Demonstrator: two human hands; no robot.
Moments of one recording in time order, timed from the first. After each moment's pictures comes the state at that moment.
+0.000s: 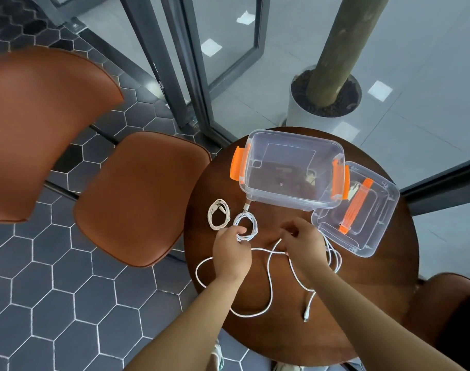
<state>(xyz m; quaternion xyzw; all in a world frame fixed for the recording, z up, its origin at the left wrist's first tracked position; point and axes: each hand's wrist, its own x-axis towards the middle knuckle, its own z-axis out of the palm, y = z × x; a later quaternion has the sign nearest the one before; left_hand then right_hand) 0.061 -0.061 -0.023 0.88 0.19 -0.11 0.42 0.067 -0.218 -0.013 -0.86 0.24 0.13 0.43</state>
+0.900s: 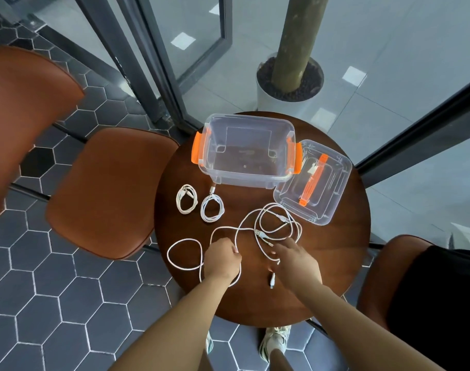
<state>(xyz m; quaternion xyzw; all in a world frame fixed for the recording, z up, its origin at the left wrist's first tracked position) 0.009 -0.102 -0.037 0.93 0.11 -0.27 0.24 -0.035 -0.279 -0.032 -0.95 0.08 0.25 0.17</state>
